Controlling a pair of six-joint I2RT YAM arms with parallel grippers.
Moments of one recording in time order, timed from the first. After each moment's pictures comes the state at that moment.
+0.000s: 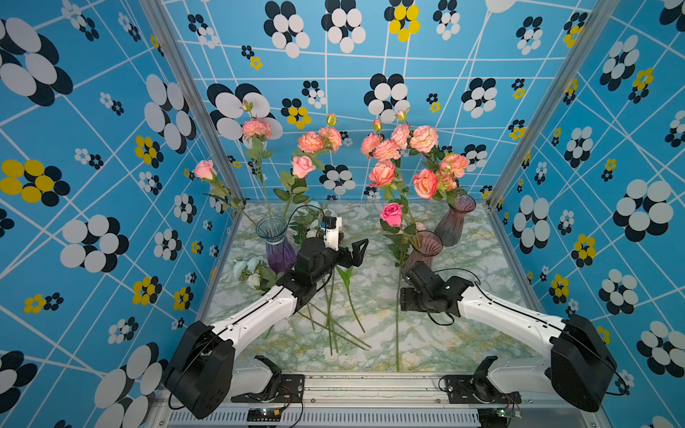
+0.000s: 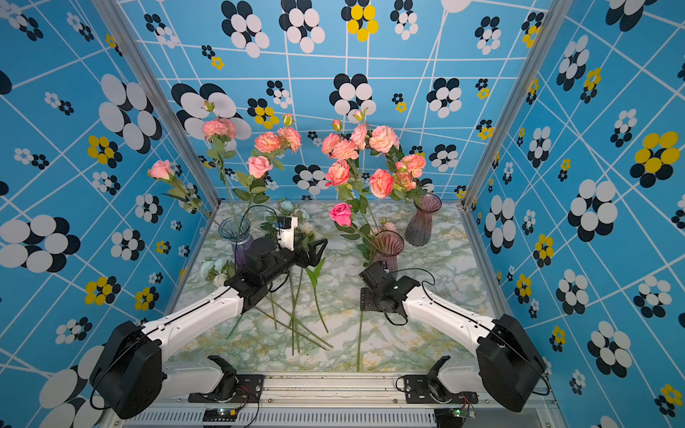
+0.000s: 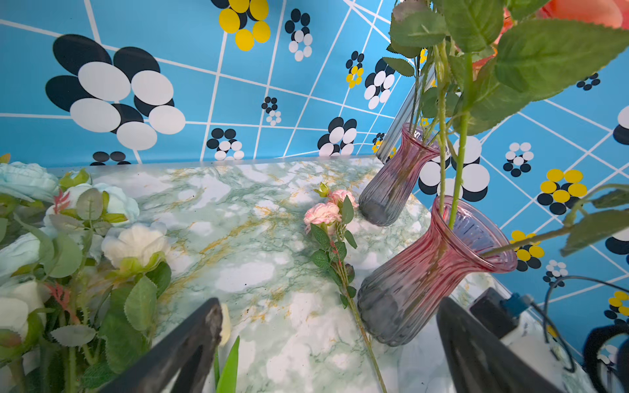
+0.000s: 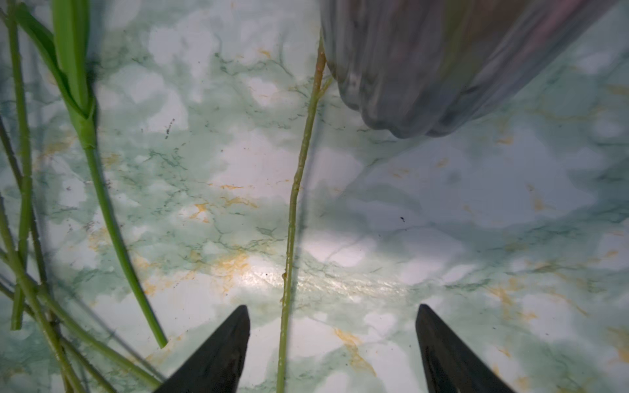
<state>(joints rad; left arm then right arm) -0.55 1.29 0.76 0.37 0.13 -0.37 0.75 1.38 0.82 -0.63 0.16 0.72</state>
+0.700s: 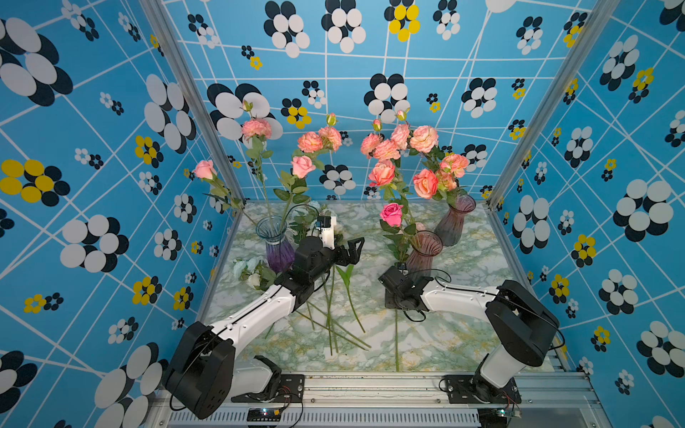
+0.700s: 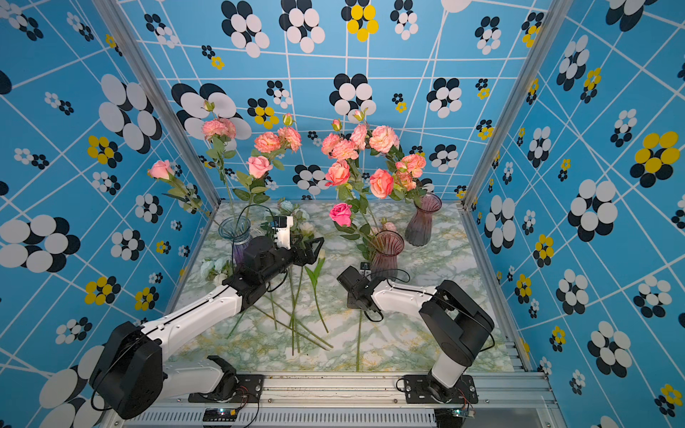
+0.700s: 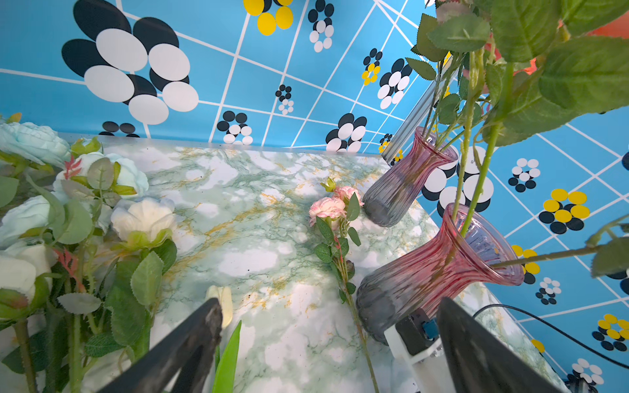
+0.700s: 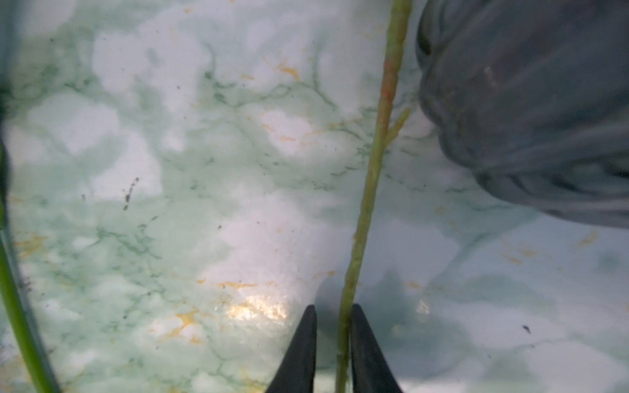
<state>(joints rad) -0.51 1.29 0.76 0.34 0.15 -0.46 0.82 1.69 0.90 -0.42 0.28 0.80</state>
